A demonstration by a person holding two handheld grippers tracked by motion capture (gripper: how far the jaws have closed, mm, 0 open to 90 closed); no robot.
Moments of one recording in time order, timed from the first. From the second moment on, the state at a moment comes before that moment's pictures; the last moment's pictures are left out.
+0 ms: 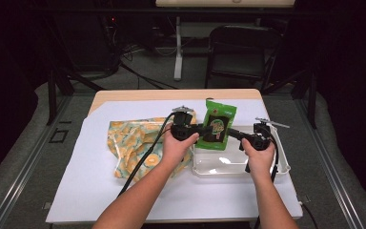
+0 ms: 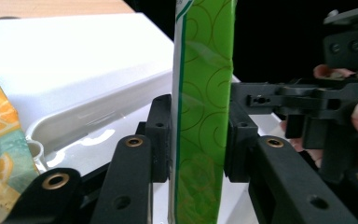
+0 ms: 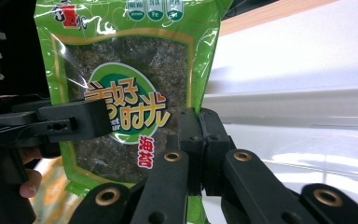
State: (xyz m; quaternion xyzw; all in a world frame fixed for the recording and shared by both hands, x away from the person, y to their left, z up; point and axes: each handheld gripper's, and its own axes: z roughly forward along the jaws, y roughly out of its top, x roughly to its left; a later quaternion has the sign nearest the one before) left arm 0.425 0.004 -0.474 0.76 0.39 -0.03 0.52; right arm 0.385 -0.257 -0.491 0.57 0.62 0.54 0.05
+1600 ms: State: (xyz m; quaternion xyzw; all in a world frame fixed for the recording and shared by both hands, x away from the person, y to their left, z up) left arm 0.438 -0.013 -0.502 0.76 0.47 -0.03 0.44; right arm 0.394 -0.245 -0.510 0.58 0.65 0.48 0.08
